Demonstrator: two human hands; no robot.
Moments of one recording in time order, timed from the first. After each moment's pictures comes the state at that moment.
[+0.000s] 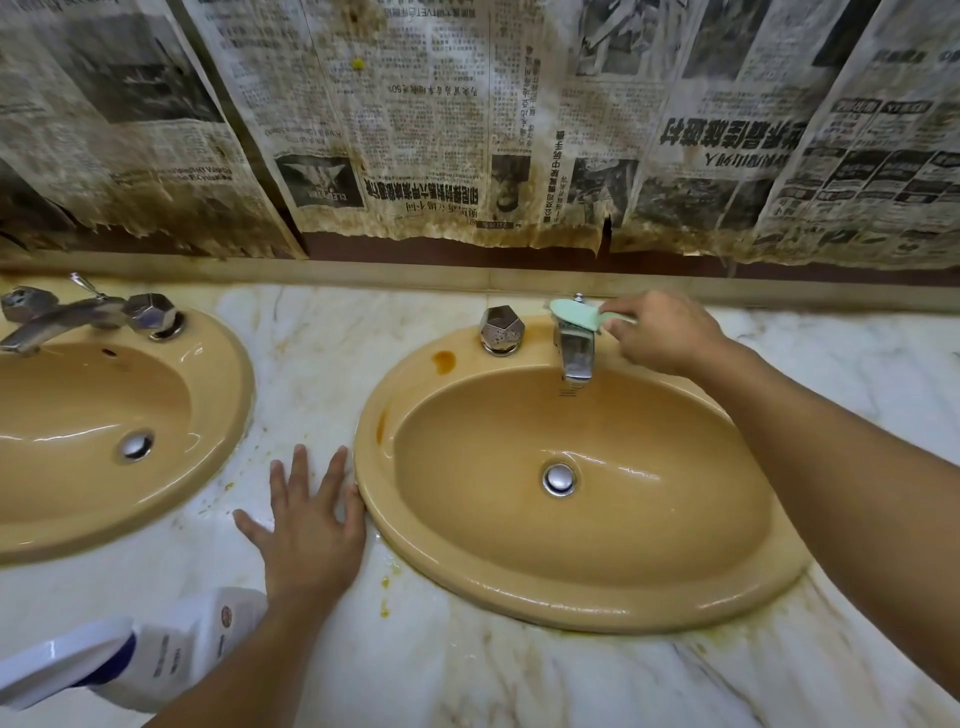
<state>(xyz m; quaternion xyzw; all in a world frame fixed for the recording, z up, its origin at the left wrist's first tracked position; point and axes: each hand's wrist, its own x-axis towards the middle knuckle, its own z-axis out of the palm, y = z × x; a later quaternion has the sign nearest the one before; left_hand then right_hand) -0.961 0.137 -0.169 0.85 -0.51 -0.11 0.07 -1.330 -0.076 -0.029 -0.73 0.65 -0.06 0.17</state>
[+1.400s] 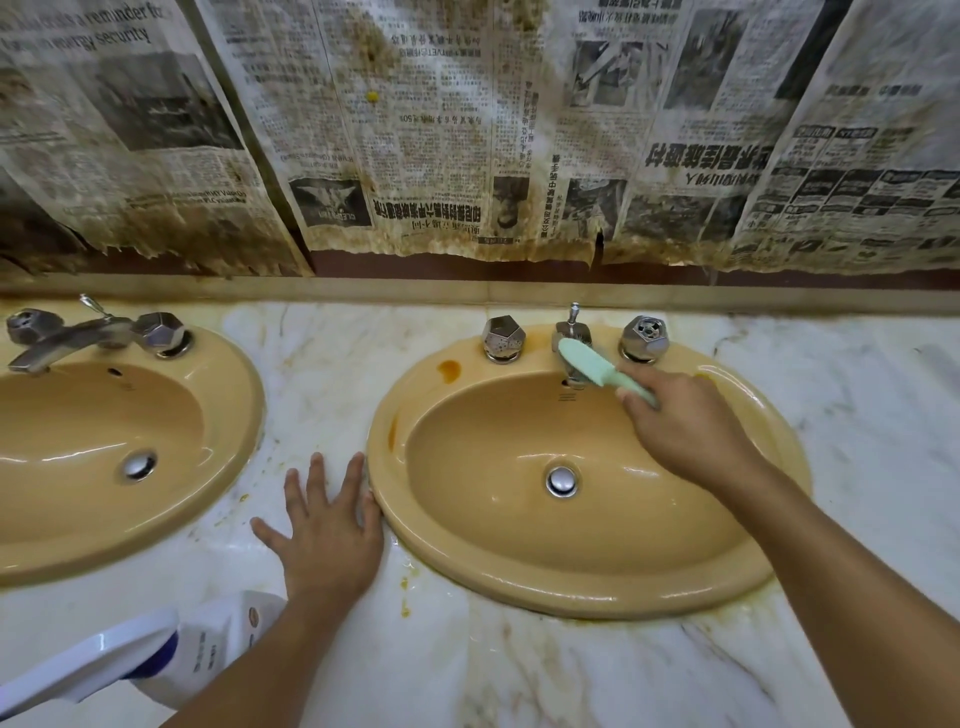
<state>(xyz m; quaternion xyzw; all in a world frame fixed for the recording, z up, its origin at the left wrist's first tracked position) -0.959 0.135 -0.162 0.84 -0.53 -0.11 0.04 -1.310 0.054 -0.005 -0.66 0.70 -0.15 0.23</state>
